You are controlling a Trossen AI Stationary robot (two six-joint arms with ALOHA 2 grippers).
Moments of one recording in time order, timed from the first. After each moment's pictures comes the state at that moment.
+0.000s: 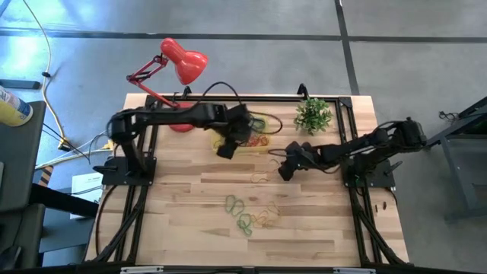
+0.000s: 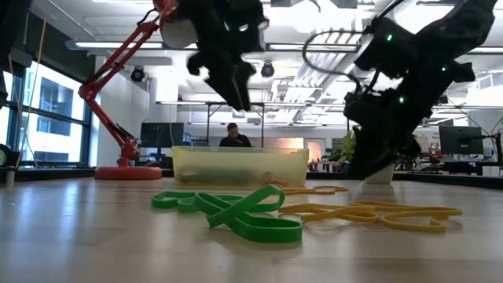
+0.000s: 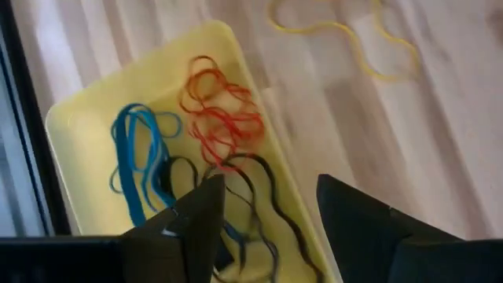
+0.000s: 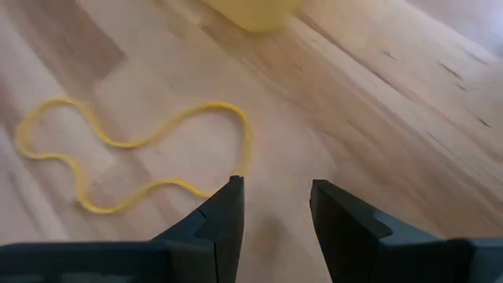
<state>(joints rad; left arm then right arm) 0.33 1.79 1.51 -0.84 0.00 0.60 0.00 1.44 0.50 -0.04 0.28 0.74</state>
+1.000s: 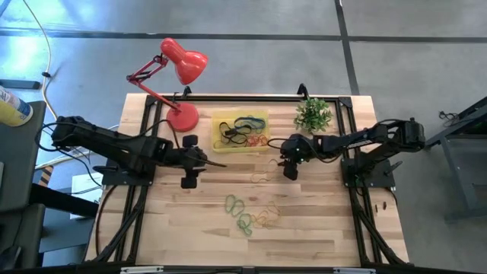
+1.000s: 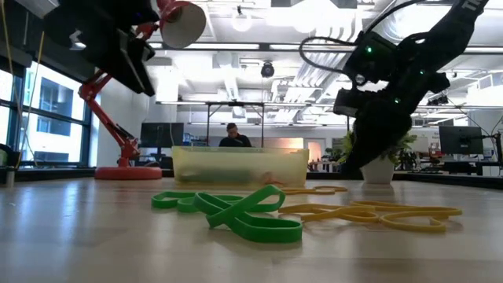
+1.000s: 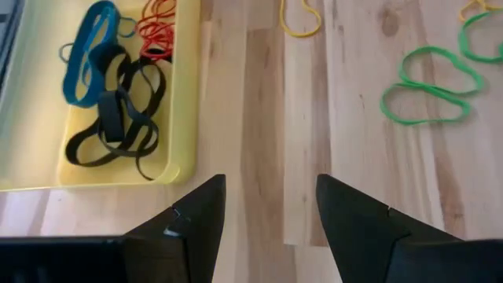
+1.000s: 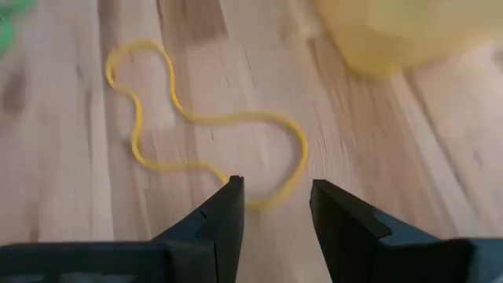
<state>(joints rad) -0.06 1.11 0.79 -0.64 -0.28 -0.06 -0.18 1.44 0.50 0.07 -0.09 0.15</state>
